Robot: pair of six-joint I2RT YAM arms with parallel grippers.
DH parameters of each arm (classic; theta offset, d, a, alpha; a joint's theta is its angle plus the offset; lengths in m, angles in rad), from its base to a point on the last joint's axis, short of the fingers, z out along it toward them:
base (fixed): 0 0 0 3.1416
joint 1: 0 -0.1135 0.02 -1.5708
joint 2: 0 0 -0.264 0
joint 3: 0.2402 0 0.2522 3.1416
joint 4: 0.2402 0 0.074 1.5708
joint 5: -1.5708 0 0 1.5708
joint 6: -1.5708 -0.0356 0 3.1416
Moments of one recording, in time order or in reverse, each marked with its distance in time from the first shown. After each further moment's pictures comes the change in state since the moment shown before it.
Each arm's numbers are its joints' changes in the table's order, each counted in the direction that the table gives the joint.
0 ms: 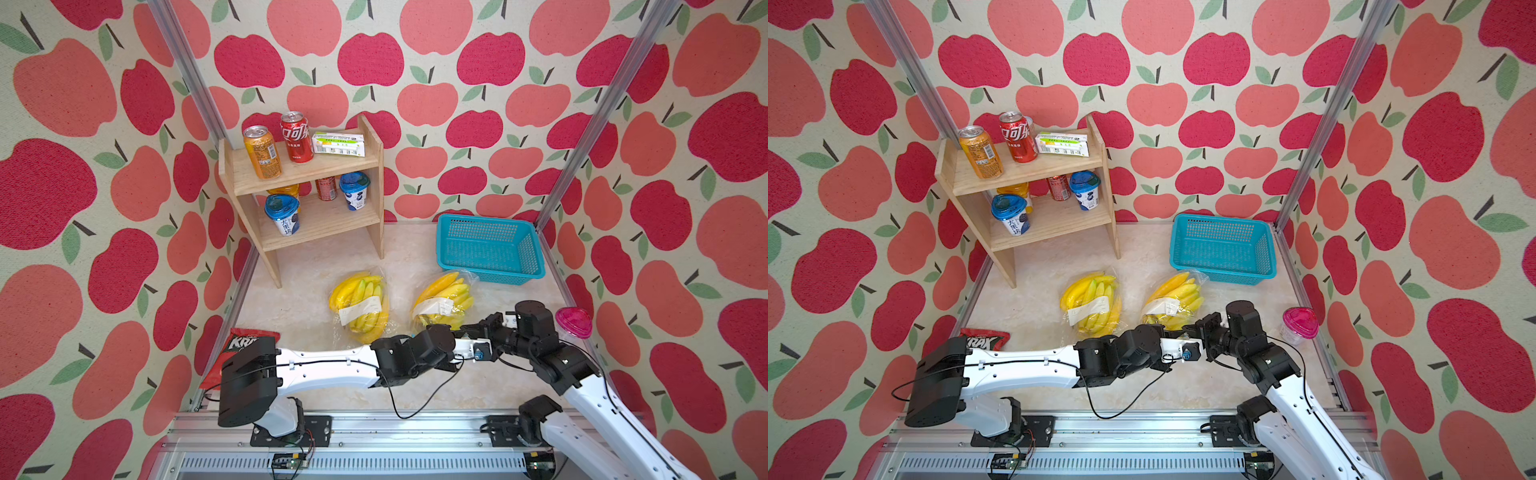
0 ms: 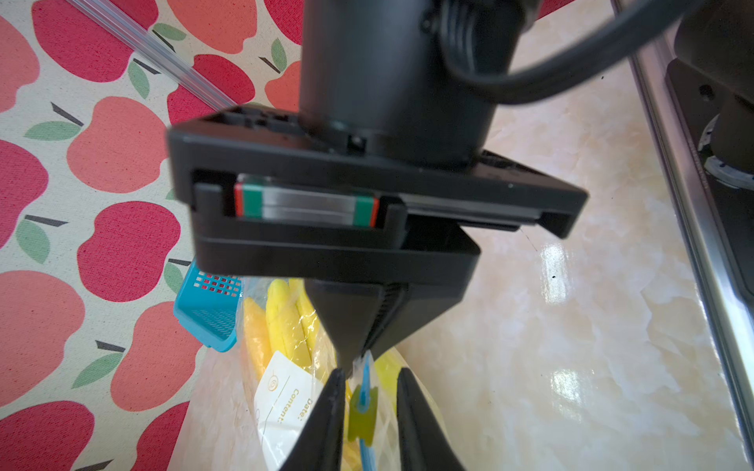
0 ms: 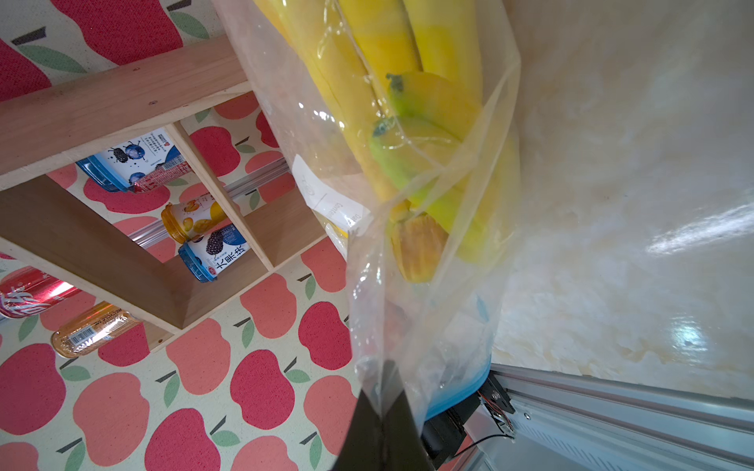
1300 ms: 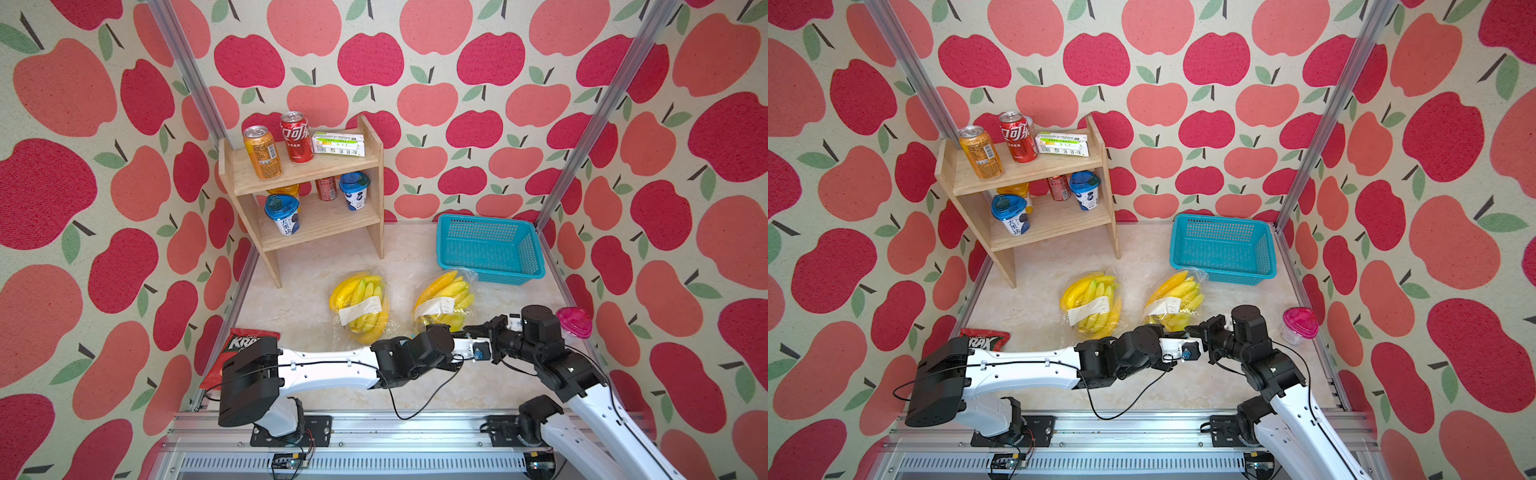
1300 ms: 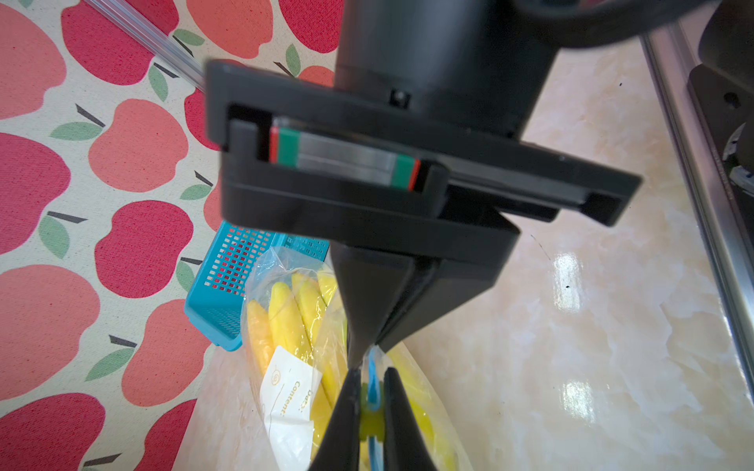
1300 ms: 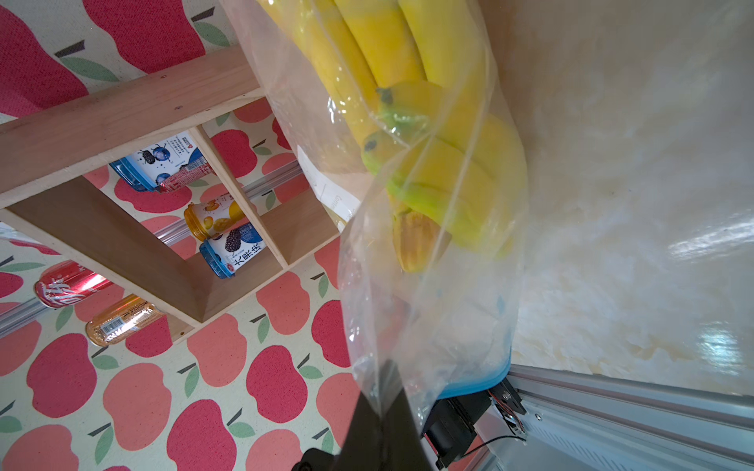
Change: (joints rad) left arm 0.000 -0.002 -0.024 -0.064 0.029 0.000; right arm 0.029 0.081 -0.025 0.010 0.012 -0.029
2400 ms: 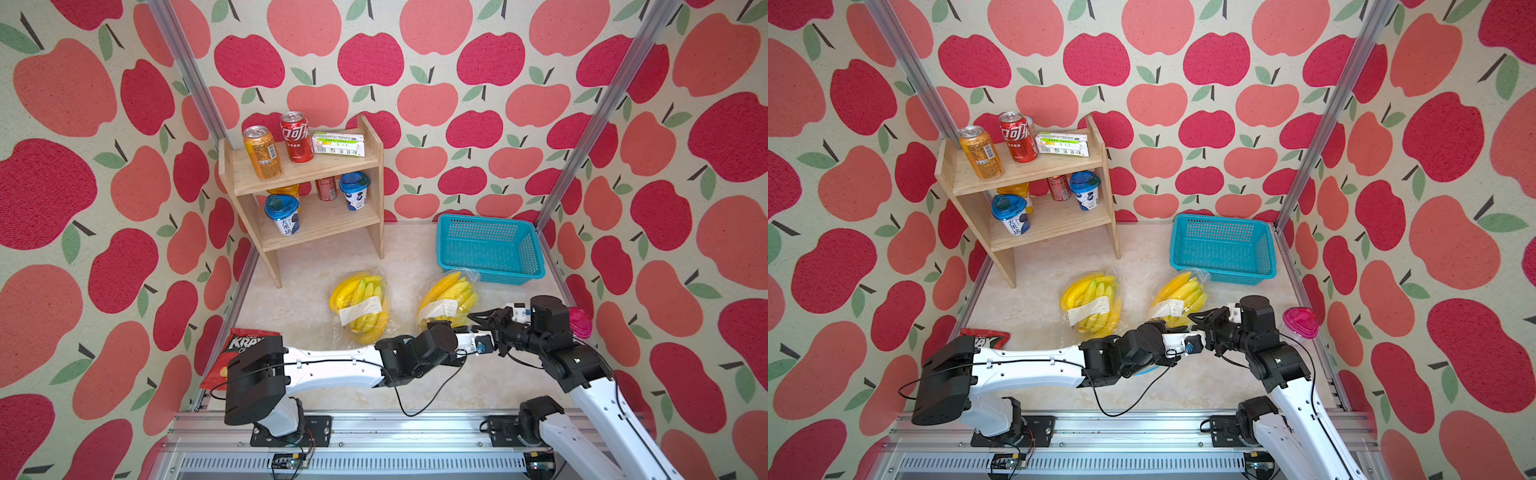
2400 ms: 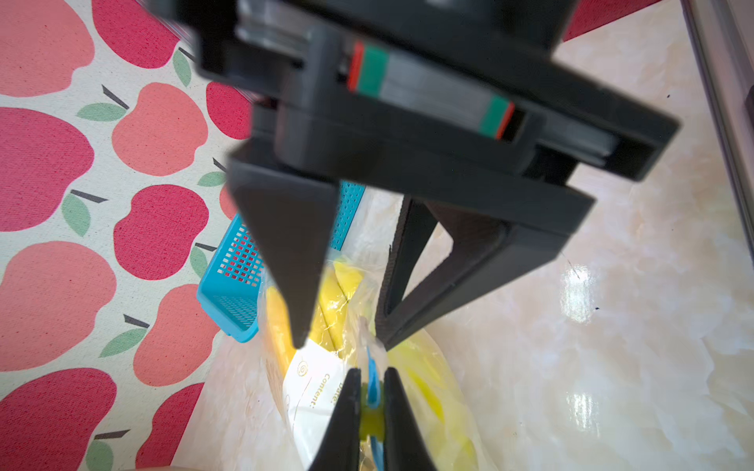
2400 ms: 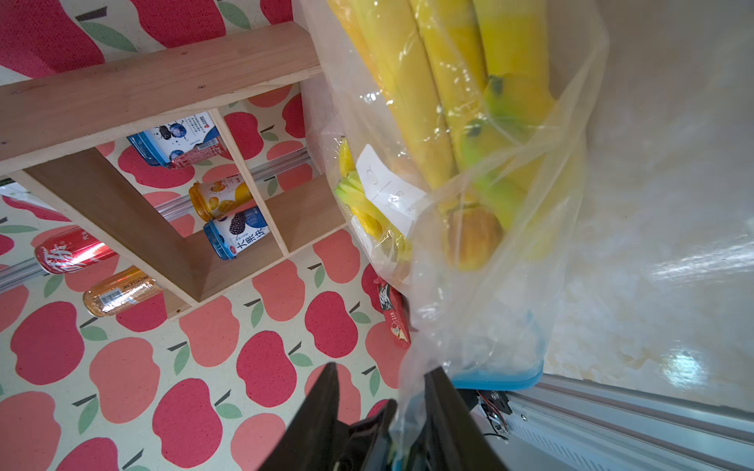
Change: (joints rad) left arm -0.004 -0.039 0.032 -0.008 0.056 0.037; right arm 0.105 -0.077 0.122 0.077 0.109 0.202
